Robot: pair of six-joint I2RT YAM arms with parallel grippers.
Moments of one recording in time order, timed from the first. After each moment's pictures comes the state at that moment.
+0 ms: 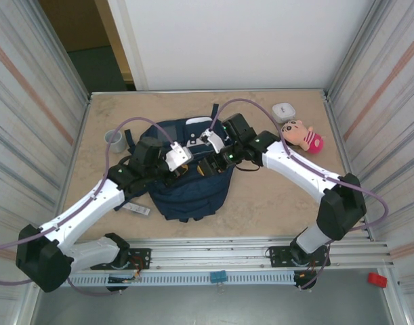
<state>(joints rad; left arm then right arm) -0.60 1.11 0.87 -0.43 0.23 0.43 0.69 1.53 1.28 -0.63 -0.63 0.08</state>
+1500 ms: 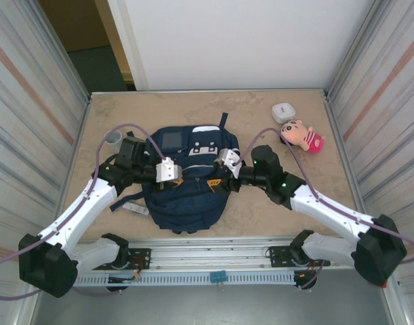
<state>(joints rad) -0.40 1.09 0.85 -0.63 0.72 0.98 0.71 1.08 0.68 0.04 -0.46 -0.24</state>
